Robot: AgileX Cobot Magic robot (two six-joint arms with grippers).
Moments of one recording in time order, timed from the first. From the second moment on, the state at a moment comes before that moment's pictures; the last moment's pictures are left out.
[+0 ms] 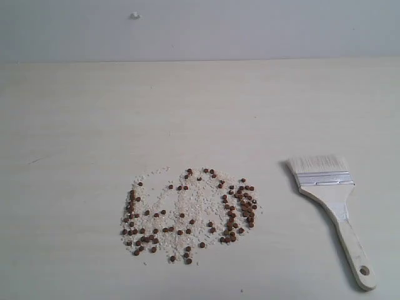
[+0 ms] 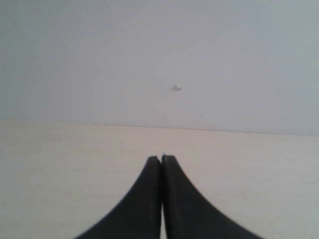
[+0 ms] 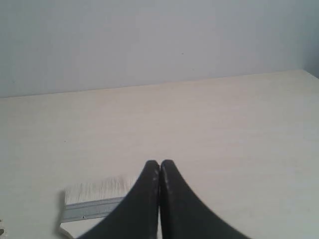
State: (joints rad) left arm -0.34 0.26 0.00 -0.17 -0.15 0.01; right arm -0.07 0.03 0.00 0.09 0.27 0.00
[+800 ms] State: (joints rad) left arm -0.34 0.26 0.00 -0.17 -0.15 0.01; right arm -0.07 0.03 0.00 0.01 0.07 0.00
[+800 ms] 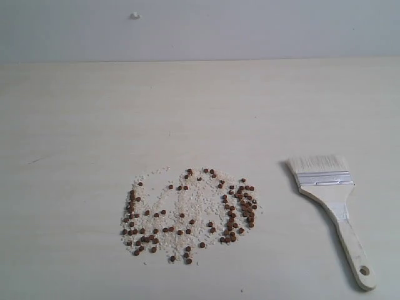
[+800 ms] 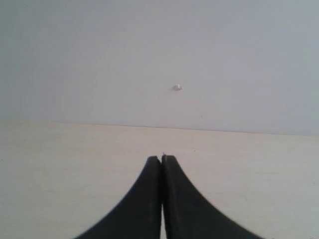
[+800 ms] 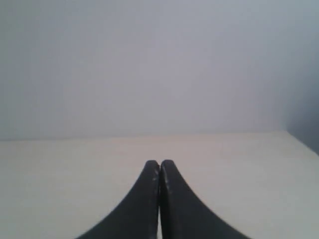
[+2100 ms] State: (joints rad) left arm -0.34 0.26 0.00 -0.17 -0.15 0.01; right arm -0.07 0.03 -0.01 0.06 -0.11 0.40
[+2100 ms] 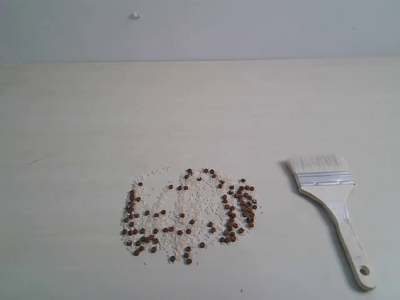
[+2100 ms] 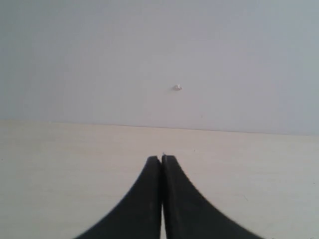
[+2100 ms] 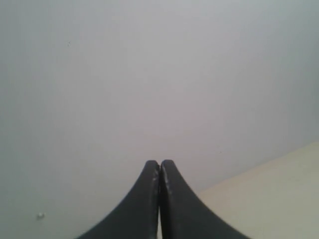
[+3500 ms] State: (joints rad) left arm -0.34 0.26 0.00 -0.17 -0.15 0.01; right arm 0.18 1.24 -0.60 0.24 0.79 -0.03
